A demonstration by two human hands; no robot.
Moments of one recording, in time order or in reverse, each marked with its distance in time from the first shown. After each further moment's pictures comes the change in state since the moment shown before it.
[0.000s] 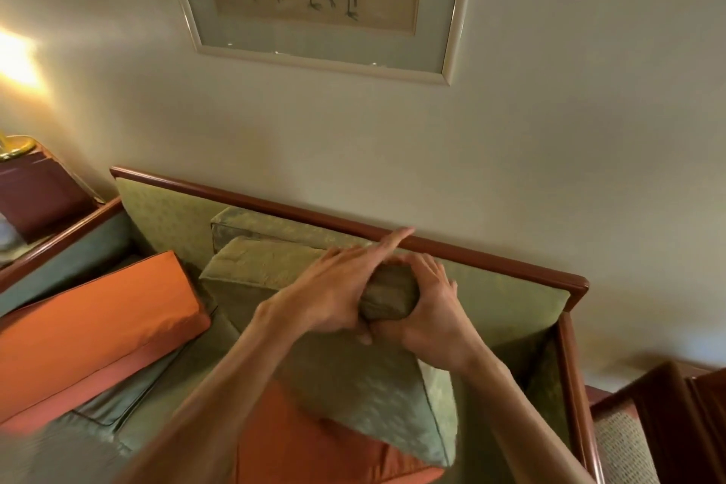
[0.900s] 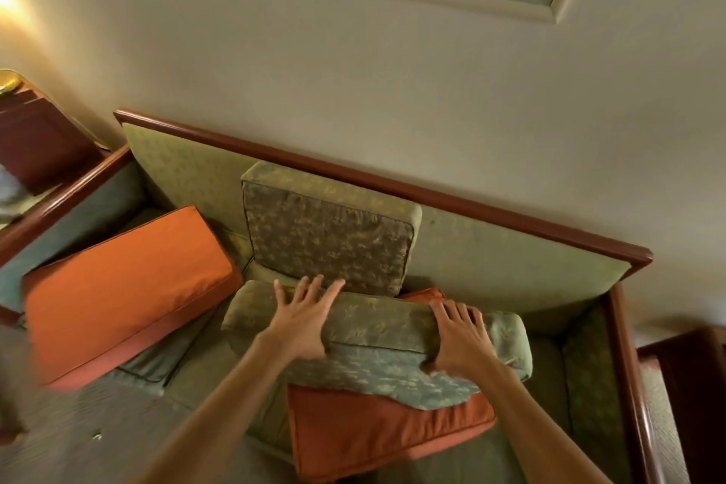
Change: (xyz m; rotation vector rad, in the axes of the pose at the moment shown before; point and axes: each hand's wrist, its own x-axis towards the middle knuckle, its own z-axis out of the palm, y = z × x) left_hand -0.098 -0.227 0.096 0.223 -0.439 -0.503; right_hand 0.021 0.107 0.177 -0.615 -0.532 0.304
